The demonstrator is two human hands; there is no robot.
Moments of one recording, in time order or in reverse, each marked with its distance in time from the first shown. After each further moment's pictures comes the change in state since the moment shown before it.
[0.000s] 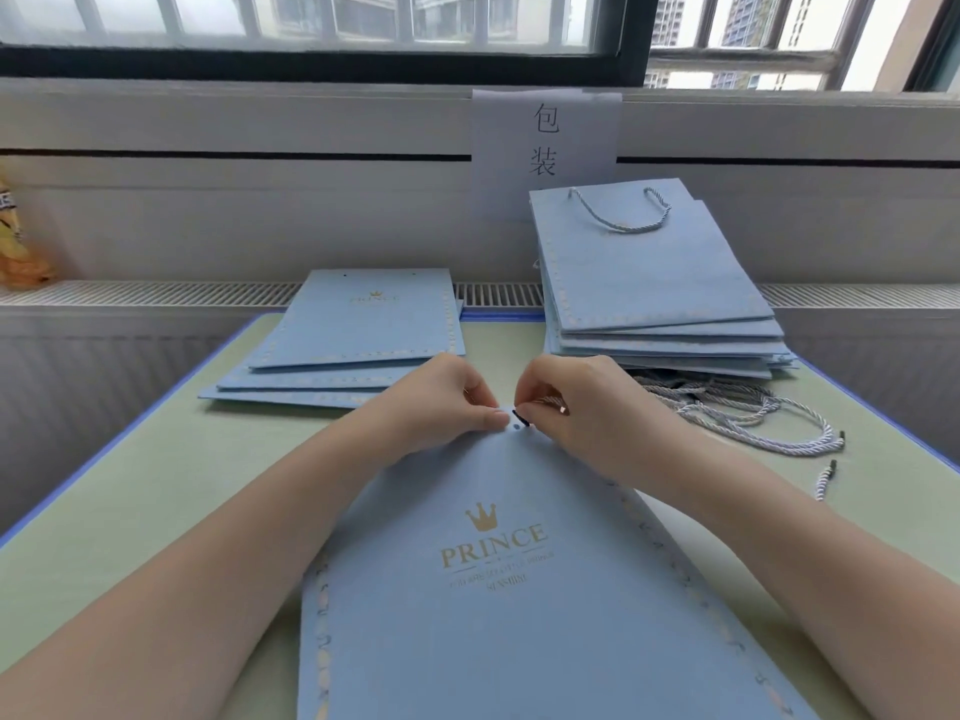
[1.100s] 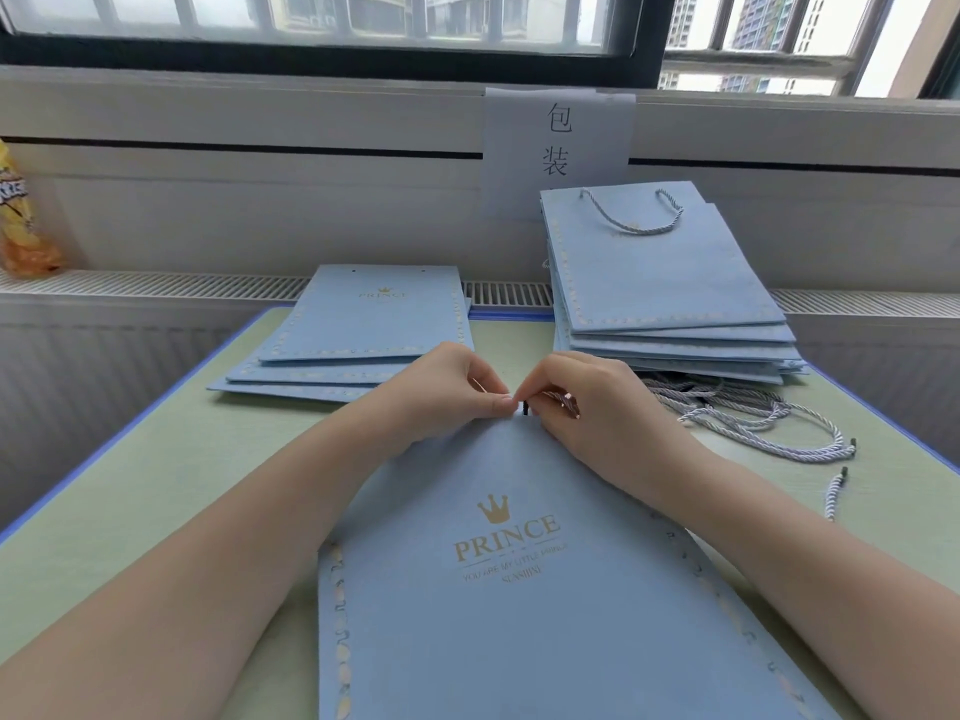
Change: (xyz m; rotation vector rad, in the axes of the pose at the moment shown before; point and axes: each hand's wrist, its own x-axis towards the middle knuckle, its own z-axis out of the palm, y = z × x) left_hand -0.003 0.003 -0.007 -0.147 -0.011 -0.025; right_hand -0.001 0.003 0.010 0.035 0.158 -0.123
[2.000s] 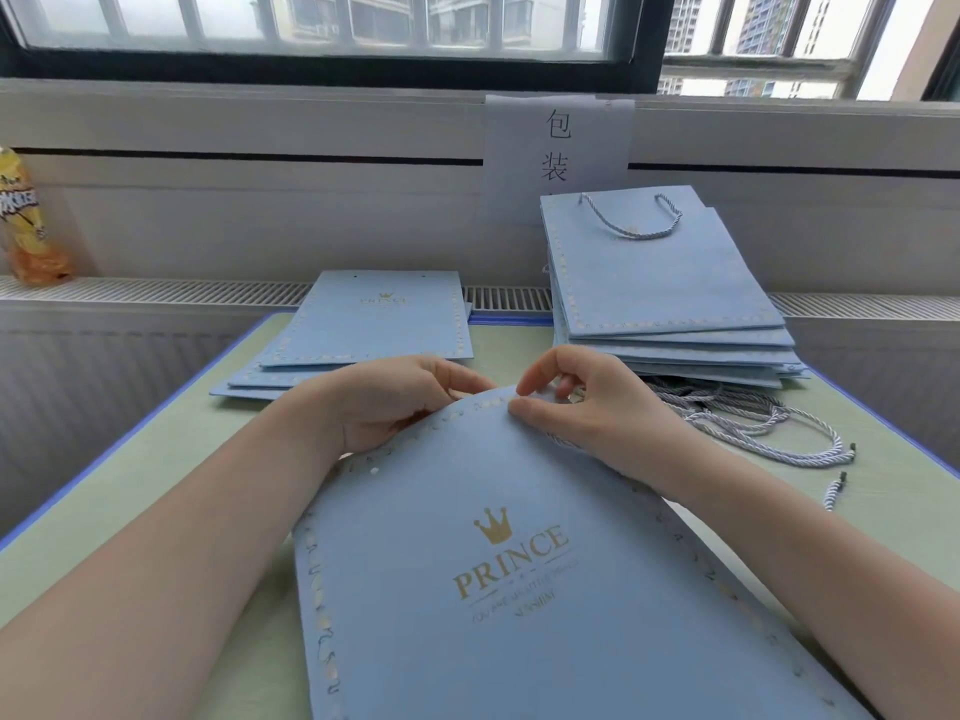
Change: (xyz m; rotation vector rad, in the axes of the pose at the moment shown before) left_hand 0.001 -0.018 -0.025 -0.575 -0.499 -0.176; right_hand 0.001 -0.014 -0.012 0.389 -0.054 0.352
